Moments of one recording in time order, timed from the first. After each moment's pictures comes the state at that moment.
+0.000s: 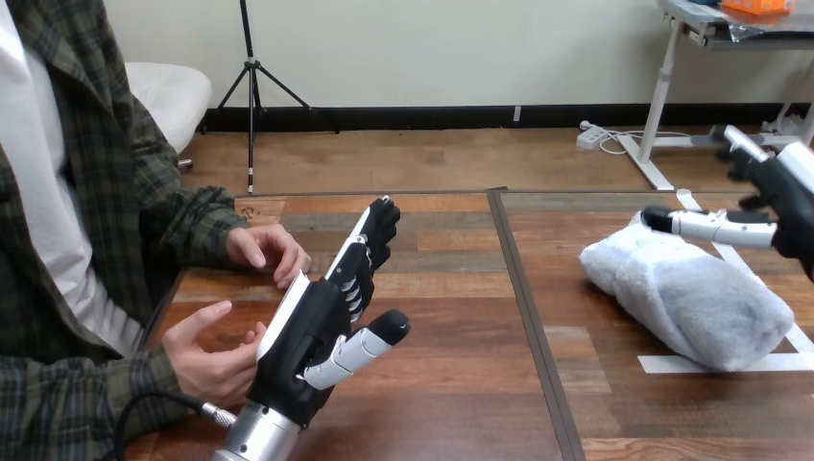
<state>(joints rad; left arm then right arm) -0.19 0.05 0.01 0.83 -0.14 -0.96 -0.51 -0.39 -0.67 -0.07 0.39 -0.36 0.08 0.29</state>
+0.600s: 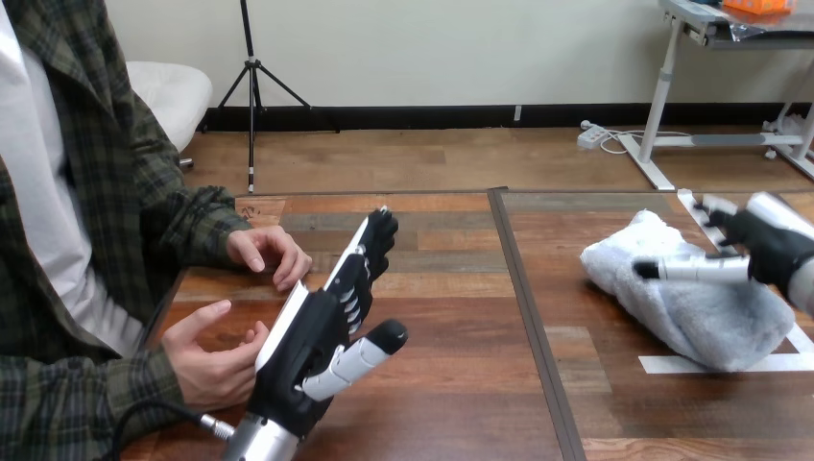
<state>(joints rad) -0.16 0.05 0.01 0.82 -0.14 -0.96 -0.51 -0.57 -0.67 0.09 0.76 -0.46 0.09 0.33</state>
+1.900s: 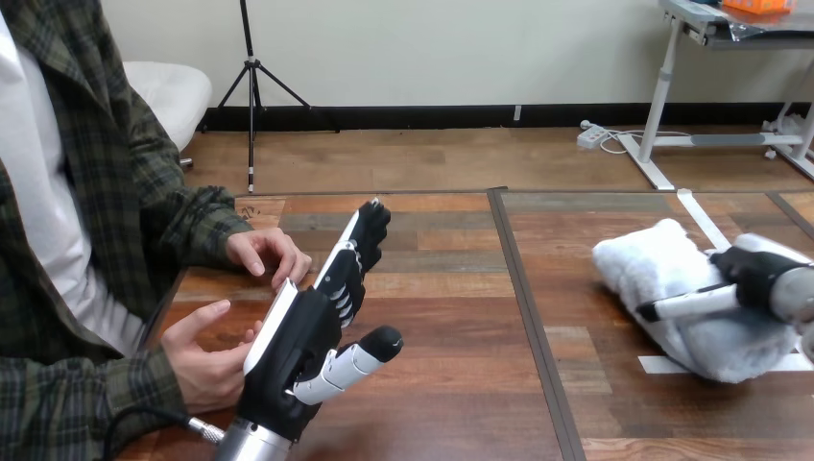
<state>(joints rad) -0.09 0.06 0.00 0.68 -0.14 -0.96 -0.49 -0.83 -0.60 0.29 1.28 -0.56 0.04 0.28</state>
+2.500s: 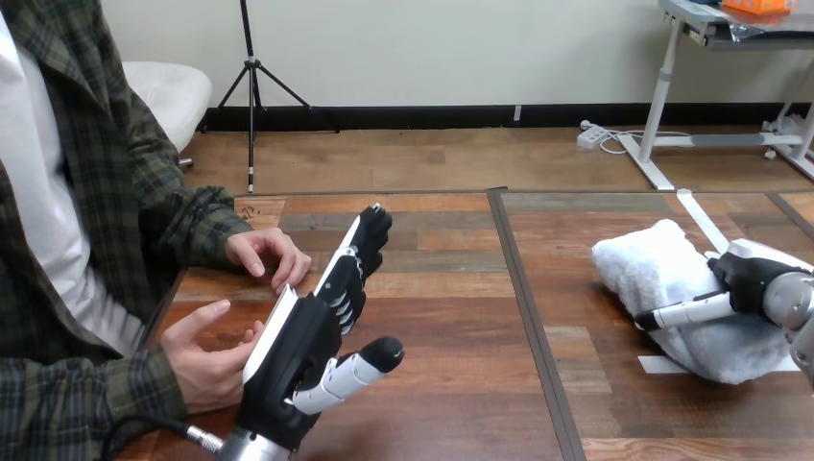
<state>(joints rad) -0.05 0.06 -0.02 0.65 -0.15 -0.96 -0.49 -0.84 -0.59 0.35 1.31 -0.60 0.04 0.23</state>
